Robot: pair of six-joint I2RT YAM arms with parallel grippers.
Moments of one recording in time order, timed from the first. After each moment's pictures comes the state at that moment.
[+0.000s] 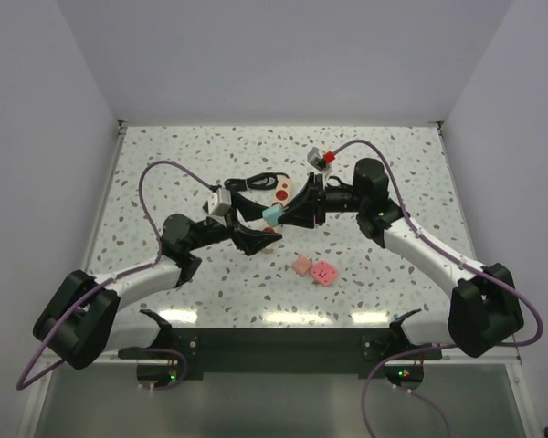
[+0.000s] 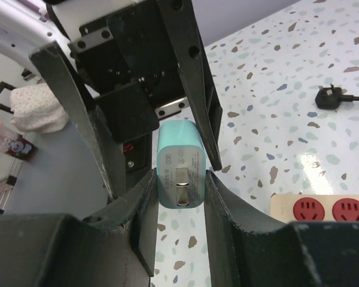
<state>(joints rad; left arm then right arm) -0.55 1.25 0.44 1.11 0.74 -0.40 0.48 1.34 0.91 0.29 -1.02 0.34</state>
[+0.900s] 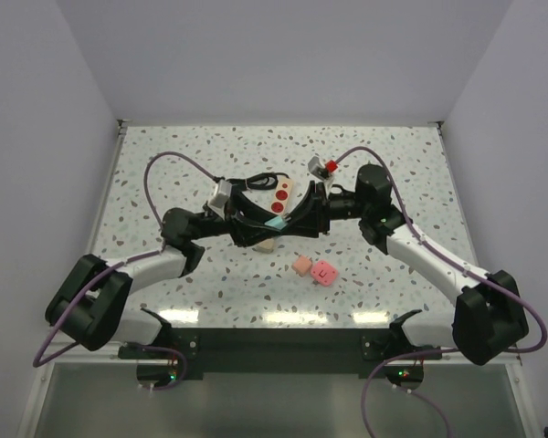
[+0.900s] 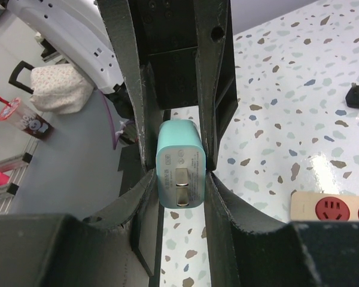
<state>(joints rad) -0.51 1.36 0.50 1.32 0.94 -0.63 0.49 1.29 0.85 0.32 -1.12 0.34</state>
